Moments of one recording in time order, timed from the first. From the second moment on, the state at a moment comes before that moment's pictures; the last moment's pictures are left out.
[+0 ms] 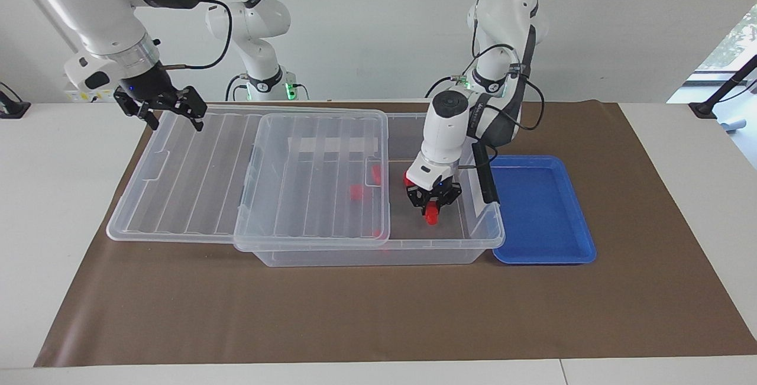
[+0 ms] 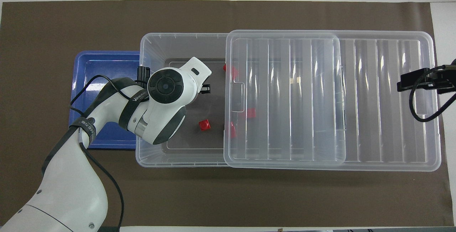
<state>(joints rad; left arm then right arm) -0.48 0.35 -0.09 -1.92 0.14 2.41 -0.64 0.11 -0.04 -0.17 -1.68 0.01 1.61 0.03</state>
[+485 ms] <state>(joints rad) -0.48 0.37 -0.09 -1.92 0.14 2.46 -0.72 0.11 -0.04 -0.17 -1.68 0.01 1.60 0.03</state>
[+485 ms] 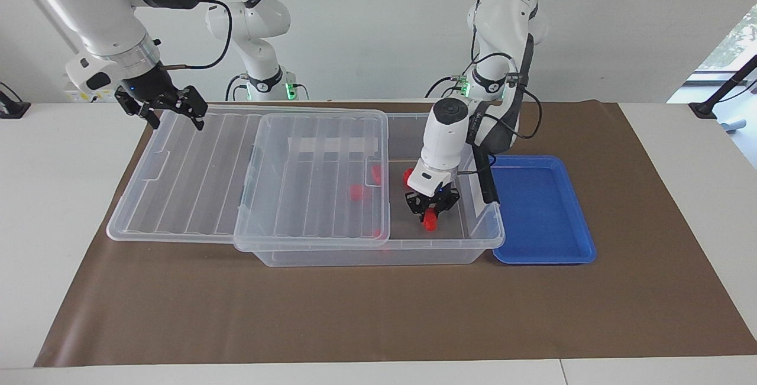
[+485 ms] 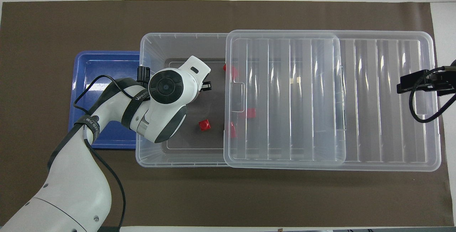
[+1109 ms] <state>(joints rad) -0.48 0.24 -0.09 -1.90 0.14 2.34 -0.73 0.01 -0.06 -0.18 -1.76 0.01 1.71 -0.28</state>
